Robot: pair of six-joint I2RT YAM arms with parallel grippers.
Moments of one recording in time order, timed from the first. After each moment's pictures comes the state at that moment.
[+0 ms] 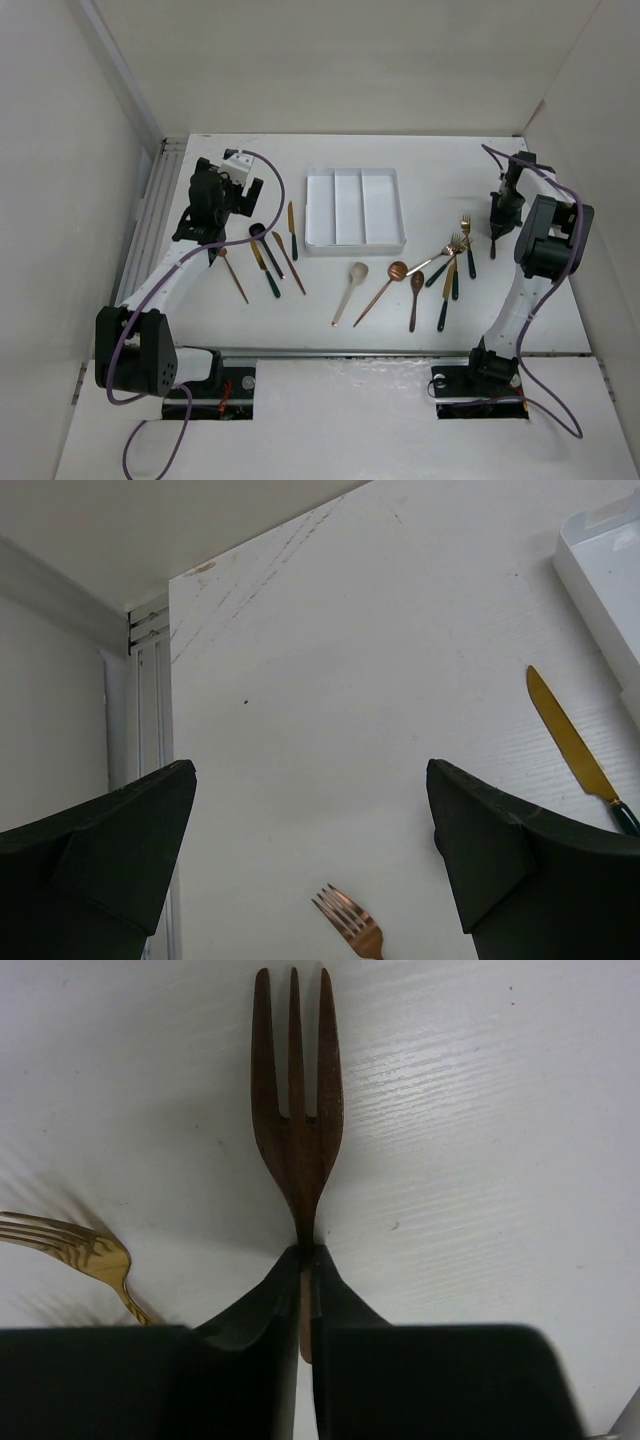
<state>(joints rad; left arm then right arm) -0.17 1.28 0.85 0.13 -0.08 0.35 -0.30 2.12 1.63 -0.89 0.08 -0.03</state>
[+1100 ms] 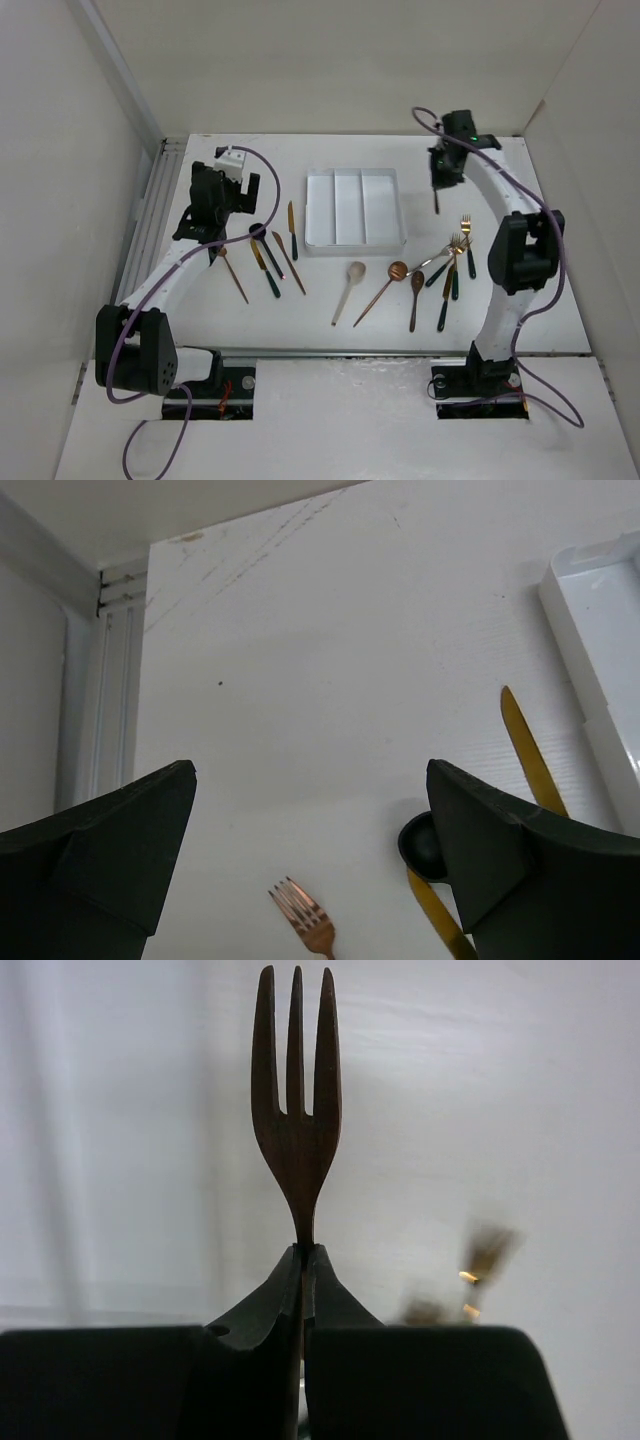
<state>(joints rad) -0.17 1.29 0.85 0.12 -0.11 0.22 0.05 1.95 1.75 -0.84 0.06 0.06</state>
